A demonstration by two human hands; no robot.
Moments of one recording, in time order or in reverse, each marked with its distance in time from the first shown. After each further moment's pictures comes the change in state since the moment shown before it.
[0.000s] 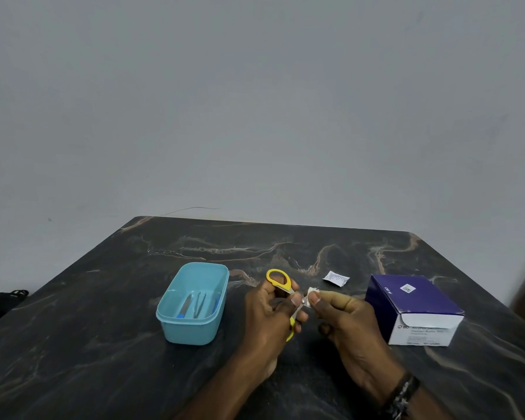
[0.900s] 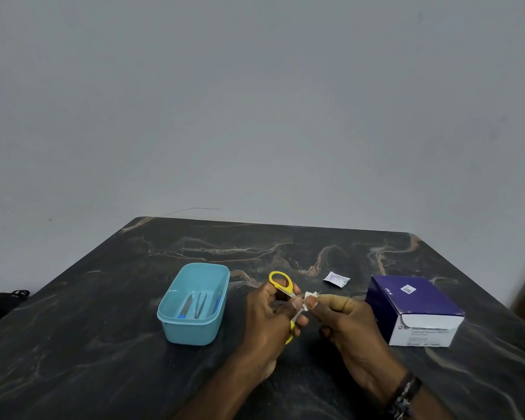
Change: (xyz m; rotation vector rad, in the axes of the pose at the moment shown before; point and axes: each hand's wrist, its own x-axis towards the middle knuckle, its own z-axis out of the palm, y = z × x) left_hand -0.001 0.003 -0.002 0.035 -0.025 -0.041; right_hand -0.002 -0.004 -0.001 -0.103 -0.071 0.013
